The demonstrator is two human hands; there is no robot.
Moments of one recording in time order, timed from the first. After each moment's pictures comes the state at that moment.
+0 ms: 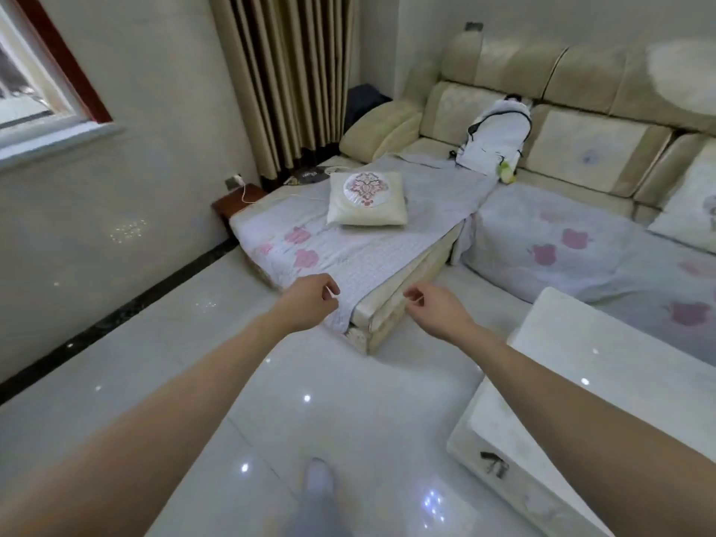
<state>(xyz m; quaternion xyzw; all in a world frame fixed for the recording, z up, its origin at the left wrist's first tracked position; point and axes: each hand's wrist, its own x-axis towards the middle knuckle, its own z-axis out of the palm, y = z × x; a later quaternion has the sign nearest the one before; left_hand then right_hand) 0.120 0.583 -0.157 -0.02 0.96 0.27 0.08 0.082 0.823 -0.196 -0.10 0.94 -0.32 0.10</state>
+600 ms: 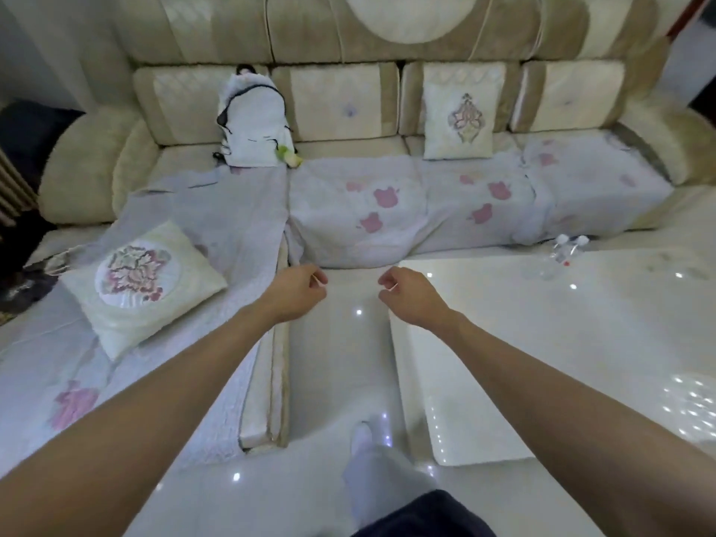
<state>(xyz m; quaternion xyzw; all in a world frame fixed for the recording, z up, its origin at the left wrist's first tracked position) -0.307 0.814 -0.195 0.31 0.90 0.24 0.21 -0.180 0.992 -0.219 0.27 0.89 -0.36 0.01</state>
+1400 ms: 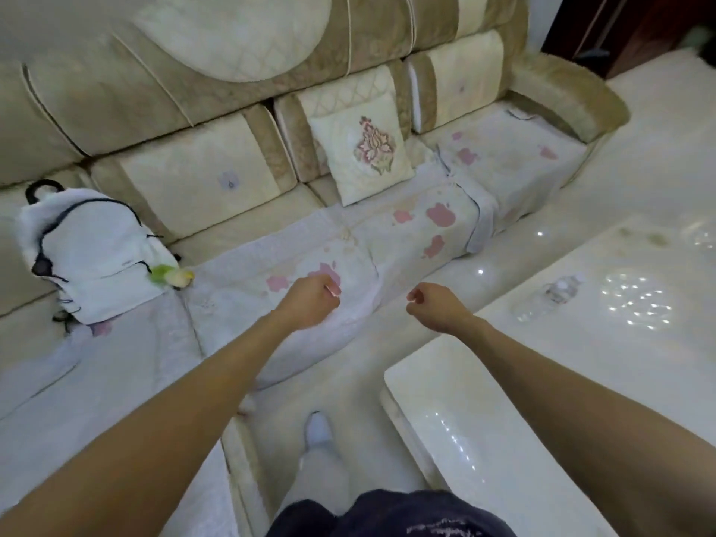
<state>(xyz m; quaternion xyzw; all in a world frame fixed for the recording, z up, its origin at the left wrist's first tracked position) -0.669 1.244 -0.229 0.47 0.80 0.16 0.33 -0.459 1.353 -0.265 0.51 0.79 -0.35 0.03</state>
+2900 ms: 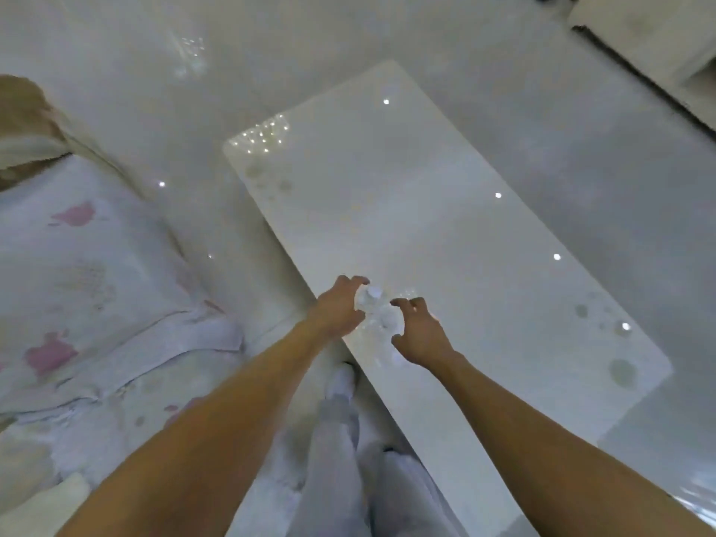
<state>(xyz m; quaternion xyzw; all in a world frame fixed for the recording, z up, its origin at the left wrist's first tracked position) -0.264 1.849 -0.426 0.89 0.17 -0.26 0.34 -0.235 1.681 -0.438 0.91 0.16 -0.34 -0.17</state>
